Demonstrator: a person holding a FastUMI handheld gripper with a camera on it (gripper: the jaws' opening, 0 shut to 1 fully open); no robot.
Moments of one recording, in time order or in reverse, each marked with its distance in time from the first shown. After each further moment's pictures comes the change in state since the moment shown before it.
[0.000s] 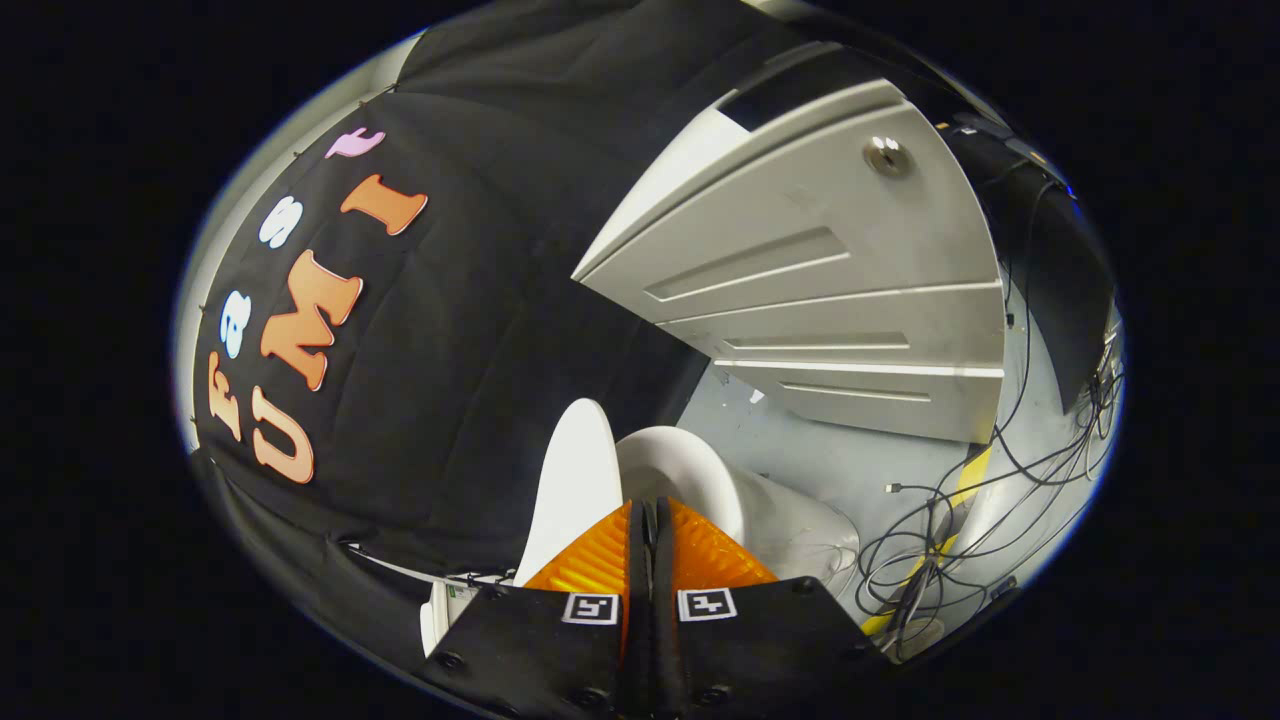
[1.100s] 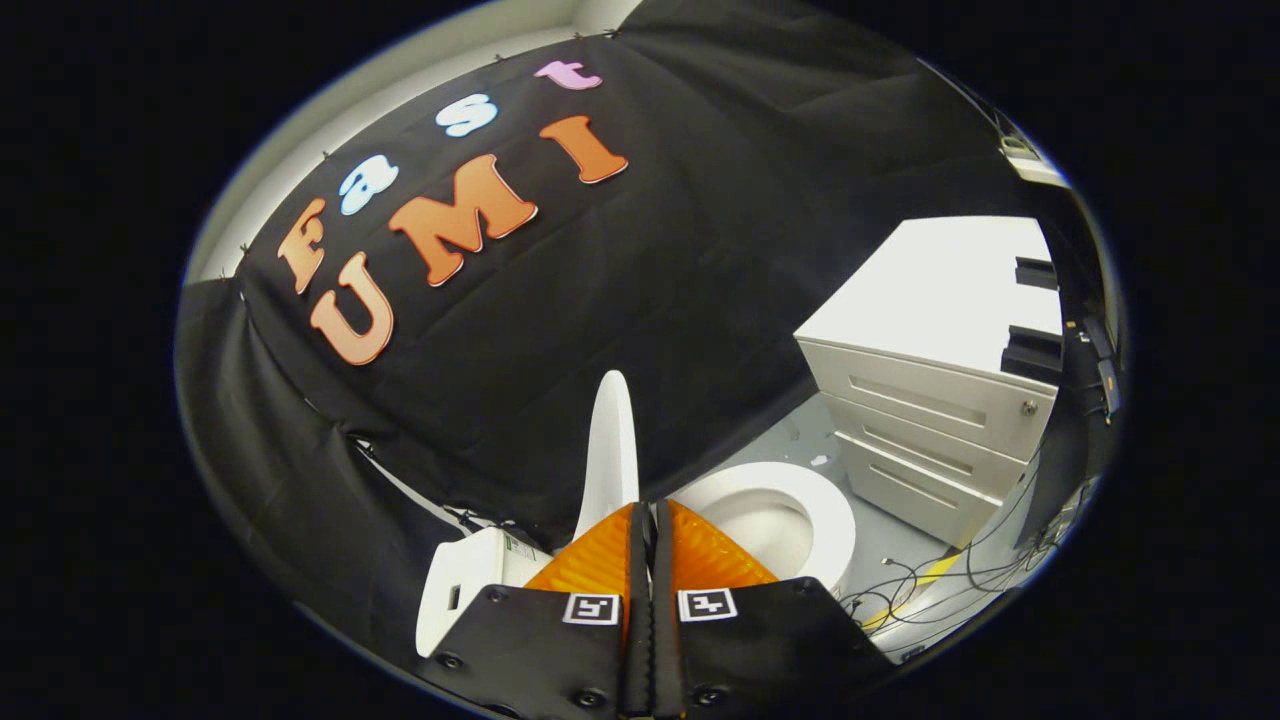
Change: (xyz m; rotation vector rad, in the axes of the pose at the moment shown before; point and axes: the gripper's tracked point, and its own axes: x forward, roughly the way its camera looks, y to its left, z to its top) arm -0.084 0.230 -0.019 -0.458 -0.031 0.122
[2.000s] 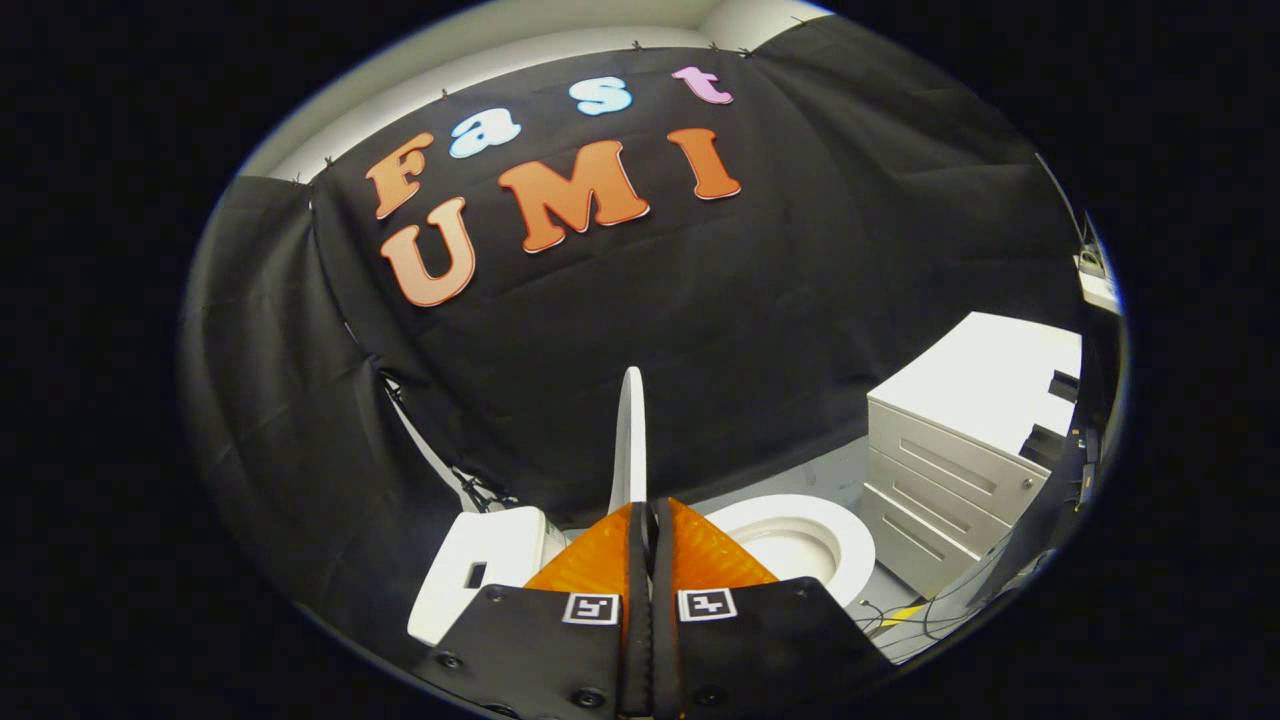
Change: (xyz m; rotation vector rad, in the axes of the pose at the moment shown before) arm -0.031 0.138 -0.012 -0.258 -0.029 0.085
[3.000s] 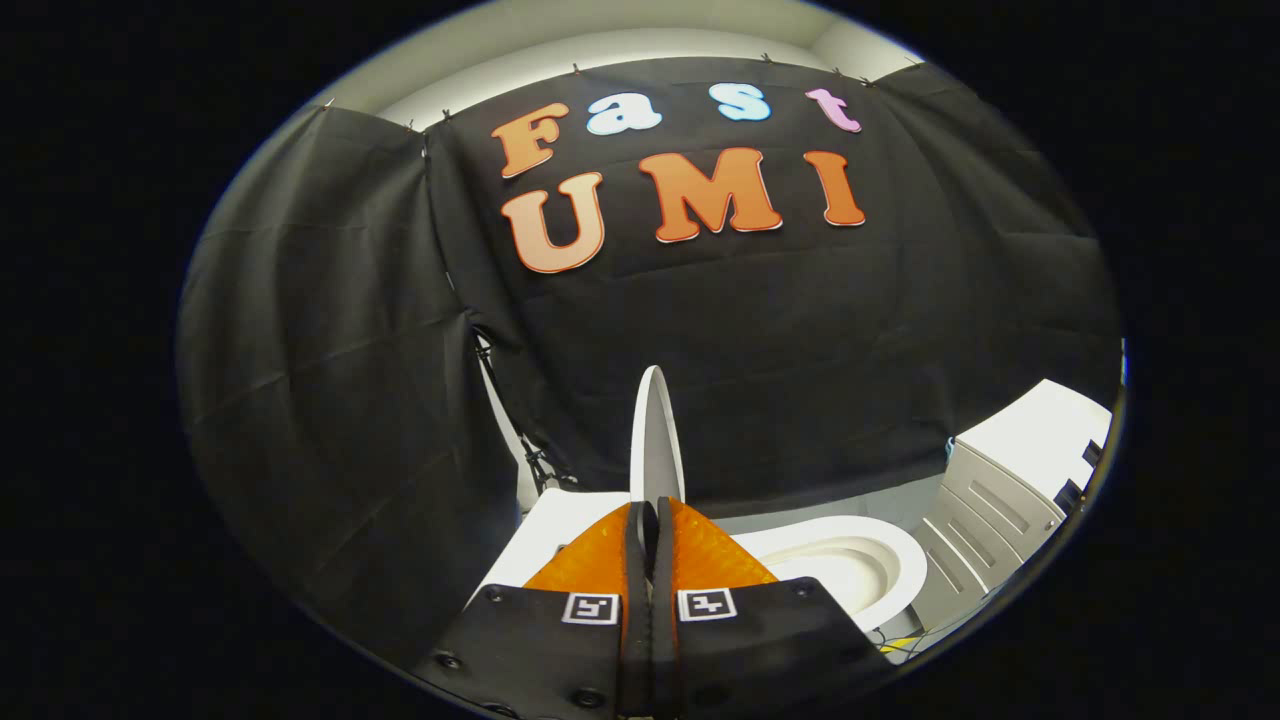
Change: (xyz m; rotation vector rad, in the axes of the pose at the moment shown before) arm -0.020 0.169 -0.030 -0.188 0.006 0.198
